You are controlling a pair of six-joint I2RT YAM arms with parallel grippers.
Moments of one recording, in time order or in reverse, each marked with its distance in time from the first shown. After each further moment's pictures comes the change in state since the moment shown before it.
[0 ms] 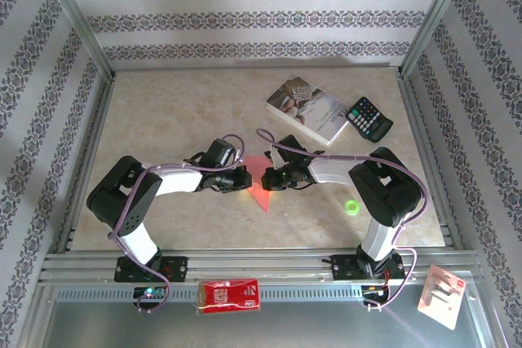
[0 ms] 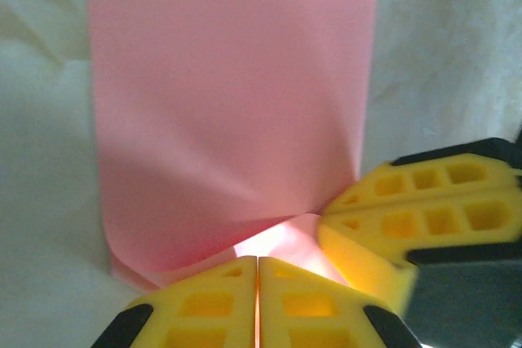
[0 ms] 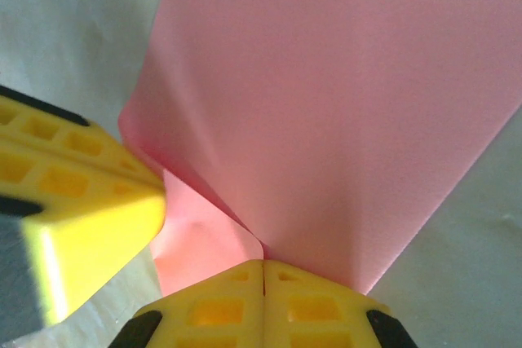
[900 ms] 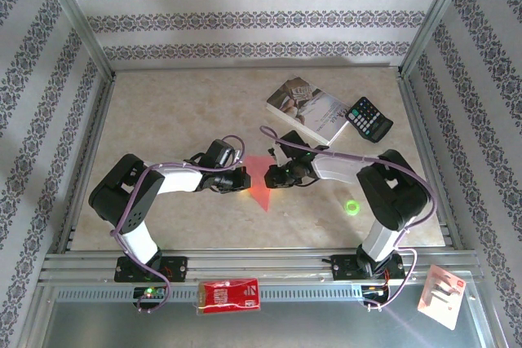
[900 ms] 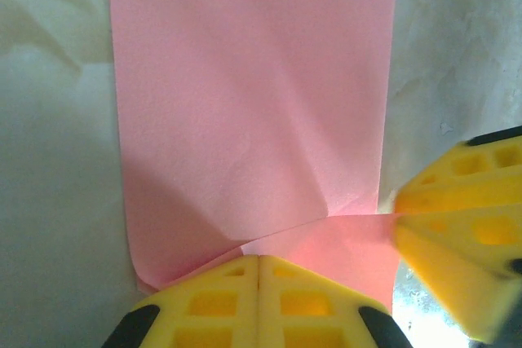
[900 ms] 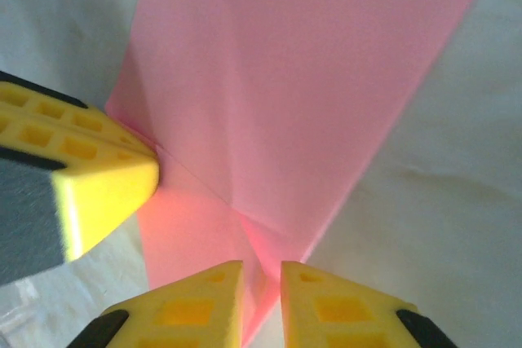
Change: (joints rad) left arm 0.010 0.018 -0.010 0.016 0.011 0.039; right arm -0.028 -0.073 0.045 -0.169 0.047 -0.043
